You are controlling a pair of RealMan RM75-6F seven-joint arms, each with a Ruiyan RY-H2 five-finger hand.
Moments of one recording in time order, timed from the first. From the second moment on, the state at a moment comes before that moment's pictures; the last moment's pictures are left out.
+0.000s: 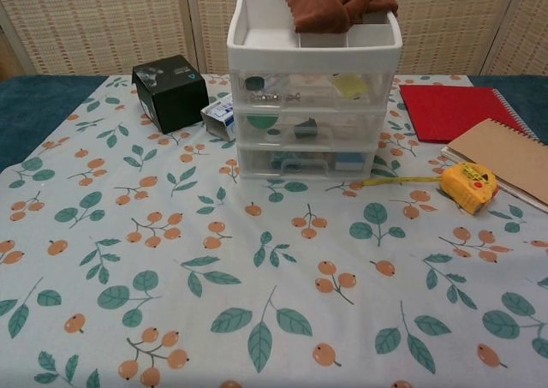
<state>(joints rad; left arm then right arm) -0.10 -1.15 -0.05 -1.61 1.48 1.49 0.19 0.07 -1.14 0.07 -1.61 -1.50 1.51 -0.14</state>
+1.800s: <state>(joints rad) -0.11 -1.17 -0.04 -1.56 1.48 1.46 0.13 0.40 -1.31 0.18 -1.82 -1.20 0.86 0.45</state>
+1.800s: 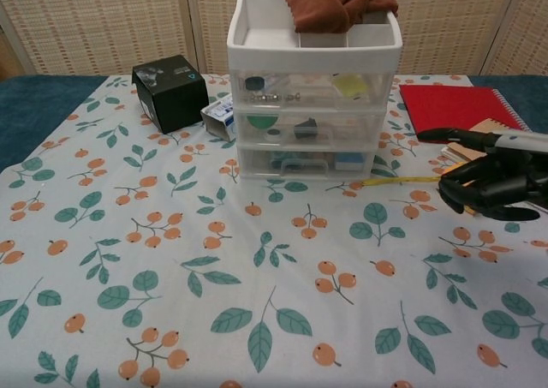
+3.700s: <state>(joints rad) -0.12 -1.15 -0.05 -1.54 1.44 1.42 0.10 0.86 -1.67 0.36 -1.38 -0.47 0.39 0.63</state>
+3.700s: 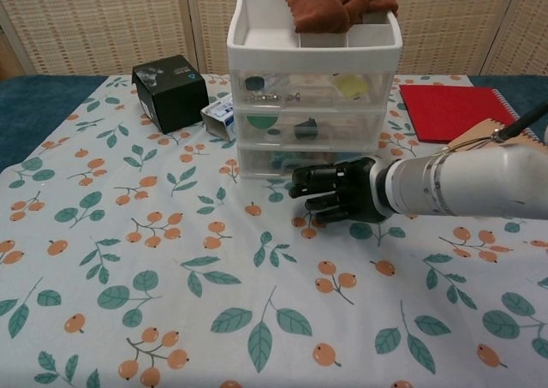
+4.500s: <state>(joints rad) -0.12 -1.13 -0.05 -1.57 1.43 1.42 0.12 0.90 -1.71 0.37 -1.30 -0.46 0.37 0.58</state>
